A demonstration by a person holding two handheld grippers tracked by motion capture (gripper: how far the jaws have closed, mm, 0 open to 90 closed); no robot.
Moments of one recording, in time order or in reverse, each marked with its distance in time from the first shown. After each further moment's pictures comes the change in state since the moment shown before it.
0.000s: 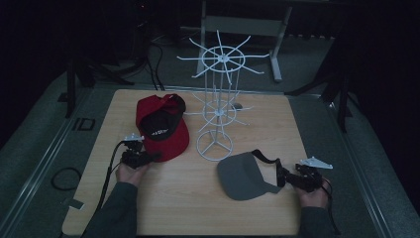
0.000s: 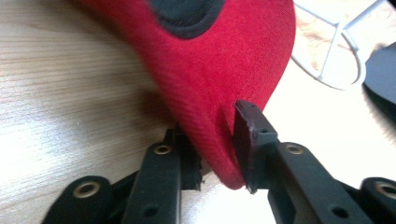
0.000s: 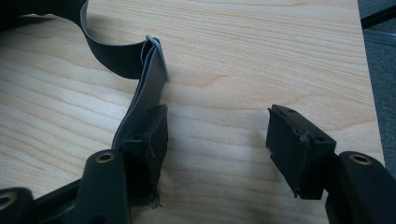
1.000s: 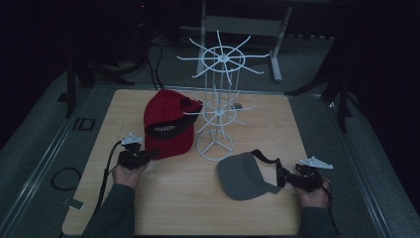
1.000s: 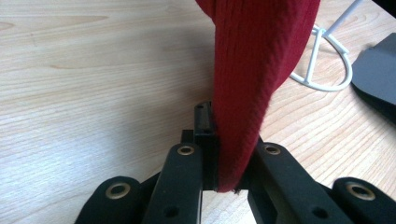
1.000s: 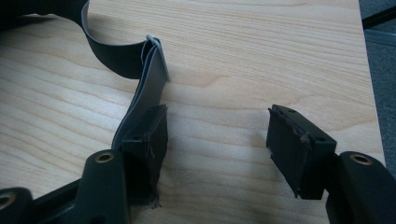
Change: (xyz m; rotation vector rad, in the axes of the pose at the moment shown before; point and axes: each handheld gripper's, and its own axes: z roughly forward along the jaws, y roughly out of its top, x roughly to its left) left arm -0.010 0.000 -0.019 -0.067 0.038 0.103; right arm 0.000 0.000 0.000 0.000 0.004 0.000
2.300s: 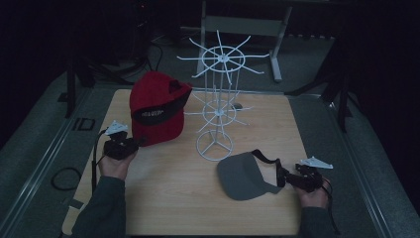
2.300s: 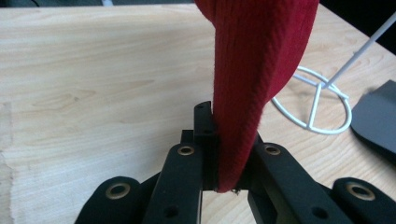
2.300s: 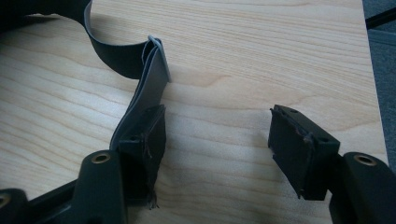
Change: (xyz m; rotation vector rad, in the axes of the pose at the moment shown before) left arm 0.003 0.037 -0.047 -0.109 0.090 0.021; right arm 0.000 0.000 0.000 0.002 0.010 -0.001
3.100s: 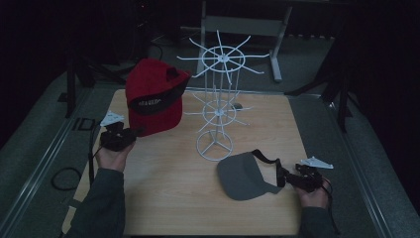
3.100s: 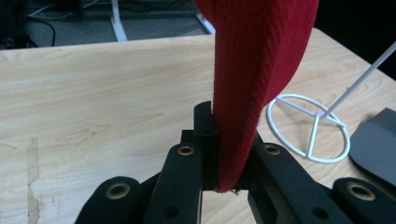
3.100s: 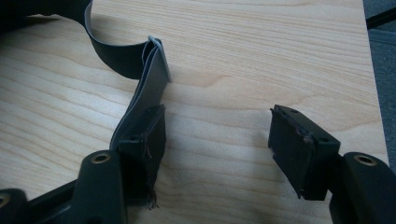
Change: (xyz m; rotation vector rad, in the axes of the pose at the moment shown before) left arm -0.001 0.027 -0.011 -0.062 0.022 0.010; right arm 0.000 0.000 0.000 -0.001 0.003 0.002
